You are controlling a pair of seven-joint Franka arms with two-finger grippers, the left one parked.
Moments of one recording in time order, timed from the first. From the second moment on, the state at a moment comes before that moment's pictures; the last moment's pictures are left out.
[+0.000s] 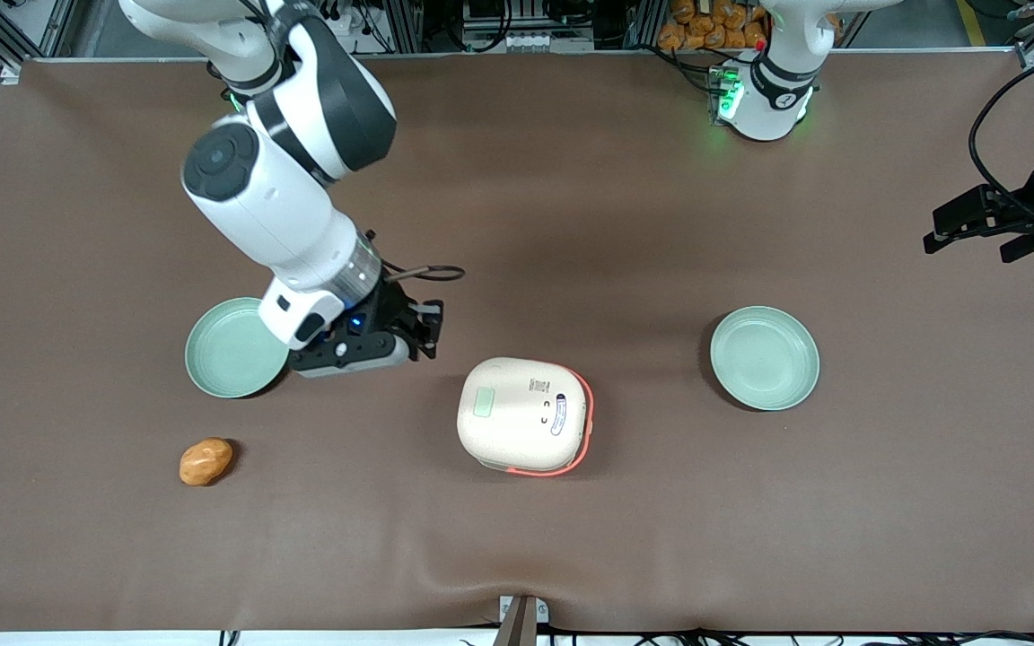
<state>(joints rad) 0.57 0.45 -0.07 -1.38 0.28 2.11 0.38</state>
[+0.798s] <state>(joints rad) 0.62 0.62 -0.08 -1.37 0.32 2.36 0.39</state>
